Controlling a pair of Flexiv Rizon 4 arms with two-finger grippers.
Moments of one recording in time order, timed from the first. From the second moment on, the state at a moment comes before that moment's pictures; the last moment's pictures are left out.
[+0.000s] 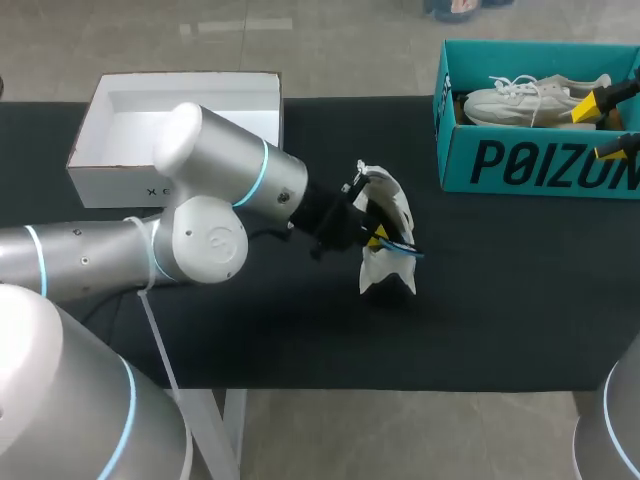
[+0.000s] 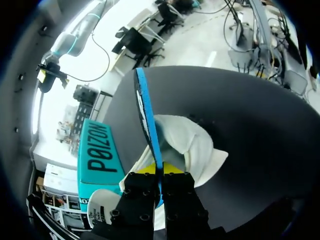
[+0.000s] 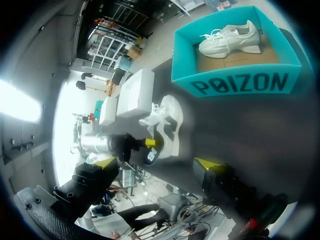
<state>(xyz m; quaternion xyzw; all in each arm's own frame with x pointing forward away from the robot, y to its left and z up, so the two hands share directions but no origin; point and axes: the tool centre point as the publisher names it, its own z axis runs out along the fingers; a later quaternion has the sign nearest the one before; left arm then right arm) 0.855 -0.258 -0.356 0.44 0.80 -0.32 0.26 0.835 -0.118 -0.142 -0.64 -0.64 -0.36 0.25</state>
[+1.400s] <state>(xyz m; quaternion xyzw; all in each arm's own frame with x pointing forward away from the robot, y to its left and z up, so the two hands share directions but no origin) 0.860 -0.258 -0.355 0.44 0.80 -0.29 0.29 0.835 -0.118 -0.142 -0.64 -0.64 -0.36 0.25</state>
